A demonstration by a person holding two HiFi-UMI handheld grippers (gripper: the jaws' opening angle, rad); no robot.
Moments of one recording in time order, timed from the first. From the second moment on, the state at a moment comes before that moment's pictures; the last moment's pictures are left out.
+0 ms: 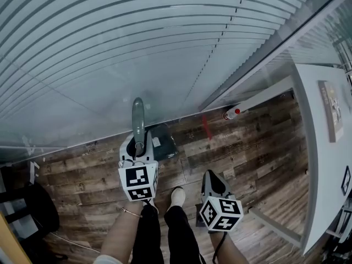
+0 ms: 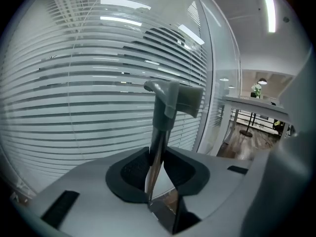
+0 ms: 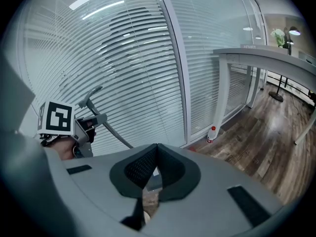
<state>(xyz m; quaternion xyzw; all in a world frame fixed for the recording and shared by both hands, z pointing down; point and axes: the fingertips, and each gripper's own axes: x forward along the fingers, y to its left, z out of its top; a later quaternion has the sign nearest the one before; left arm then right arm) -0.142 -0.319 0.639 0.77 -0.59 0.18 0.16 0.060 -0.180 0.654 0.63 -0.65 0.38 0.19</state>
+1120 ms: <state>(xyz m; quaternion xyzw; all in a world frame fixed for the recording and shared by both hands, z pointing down) -0.143 -0.289 0.378 0.83 -0.53 0.13 0.09 0.027 -0.260 0.390 0.66 -0.71 0.21 0.12</state>
